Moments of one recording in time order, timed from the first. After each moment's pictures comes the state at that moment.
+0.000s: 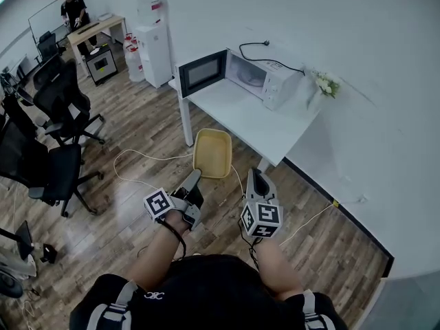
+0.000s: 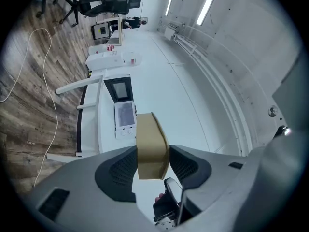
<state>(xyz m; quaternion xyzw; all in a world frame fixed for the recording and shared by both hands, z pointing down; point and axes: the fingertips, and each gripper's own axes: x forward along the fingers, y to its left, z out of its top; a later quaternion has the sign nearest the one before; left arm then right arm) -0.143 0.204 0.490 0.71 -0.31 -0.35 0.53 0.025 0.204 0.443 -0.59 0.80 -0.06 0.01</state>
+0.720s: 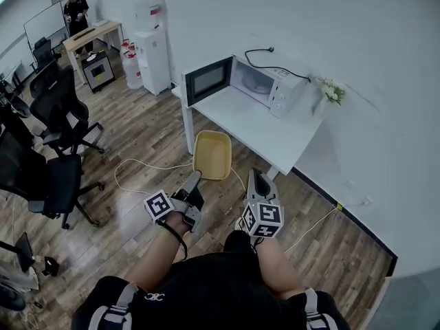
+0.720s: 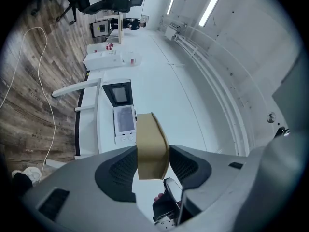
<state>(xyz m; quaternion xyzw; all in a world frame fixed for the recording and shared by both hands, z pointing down) -0.213 0.153 0.497 0.71 -0.29 -0.36 0.53 -0.041 0.156 0.446 -0.61 0.79 -0.05 0.01</state>
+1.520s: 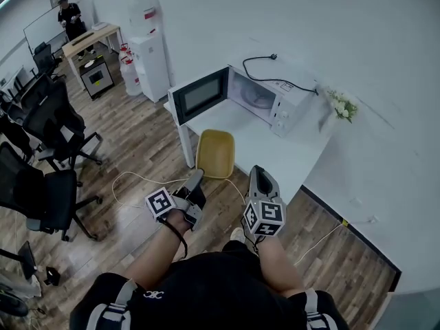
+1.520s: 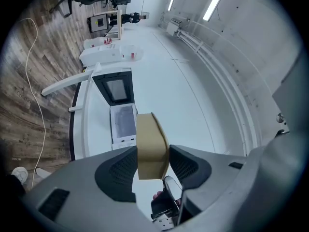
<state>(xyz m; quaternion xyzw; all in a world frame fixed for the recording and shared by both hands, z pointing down) -0.153 -0.036 0.506 0.71 -0.30 -0.34 0.53 0.018 -0.037 0.459 -0.60 0.80 -0.06 0.03</state>
